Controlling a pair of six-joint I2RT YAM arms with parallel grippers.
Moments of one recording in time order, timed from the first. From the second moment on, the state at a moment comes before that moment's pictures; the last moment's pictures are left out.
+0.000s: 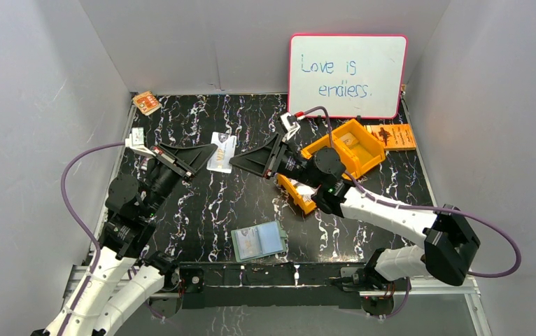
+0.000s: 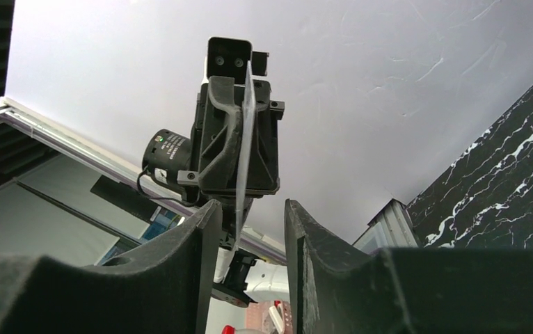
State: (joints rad) left arm -0.47 0.58 0.79 0.00 0.12 -1.19; right arm 0.95 1.30 0.88 0.78 -0.34 1.25
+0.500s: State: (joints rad) left arm -0.47 0.57 0.76 0.00 0.13 -1.21; right arm 0.96 1.33 0.88 0.83 -0.34 1.26
